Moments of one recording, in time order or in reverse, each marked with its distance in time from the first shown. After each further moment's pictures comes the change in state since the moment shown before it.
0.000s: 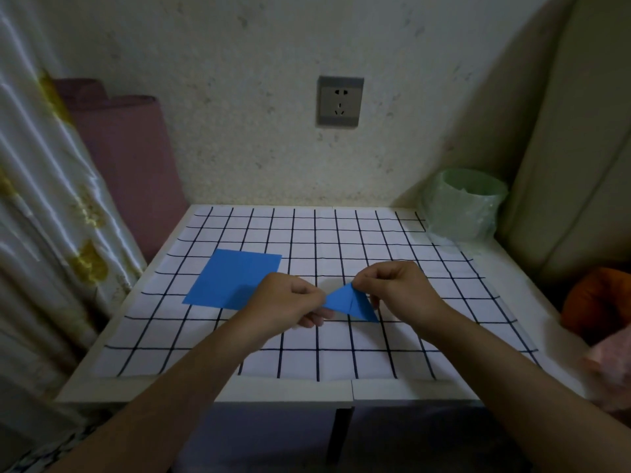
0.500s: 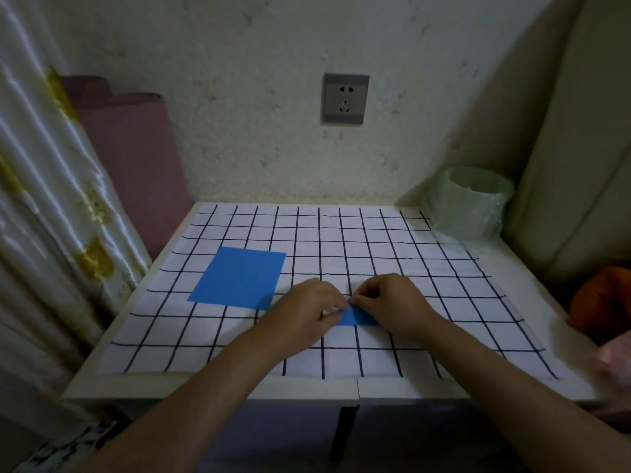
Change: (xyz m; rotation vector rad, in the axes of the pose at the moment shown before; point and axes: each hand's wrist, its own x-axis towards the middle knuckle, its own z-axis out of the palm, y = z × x) left_hand 0.013 -0.027 0.013 0.726 -0.027 0.658; right_hand 0.016 0.036 0.011 -0.665 -0.056 0.002
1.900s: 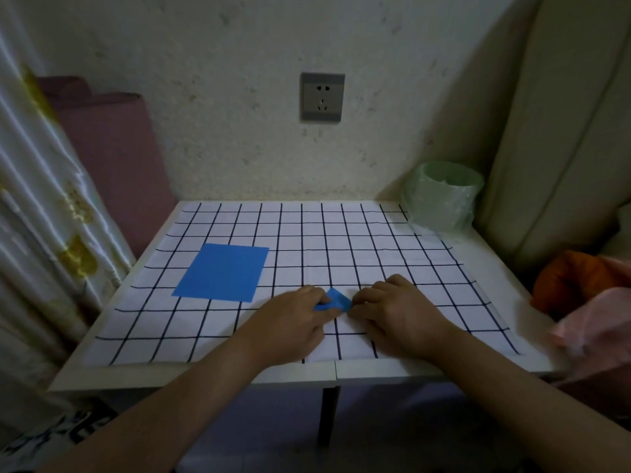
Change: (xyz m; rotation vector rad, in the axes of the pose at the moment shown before) left_hand -0.021 0.019 0.011 0.340 -0.081 0.188; right_hand -0.055 0.030 -0.022 -0.614 0.059 -0.646
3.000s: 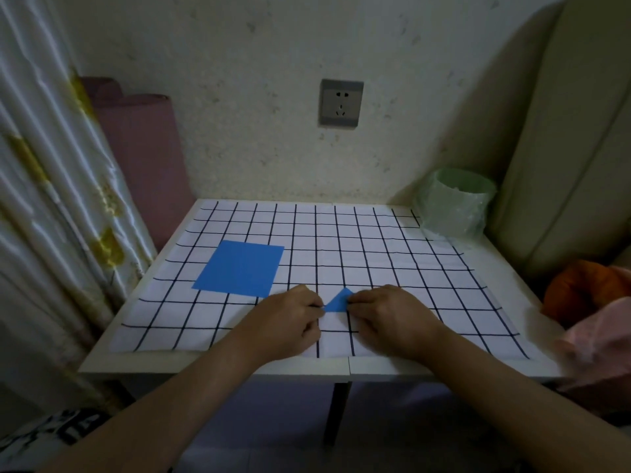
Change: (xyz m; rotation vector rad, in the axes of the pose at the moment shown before) left_hand -0.025 -0.013 -0.011 -0.051 0.104 -0.068; right_hand 0.021 -0.027 -0.004 0.156 0.006 0.013
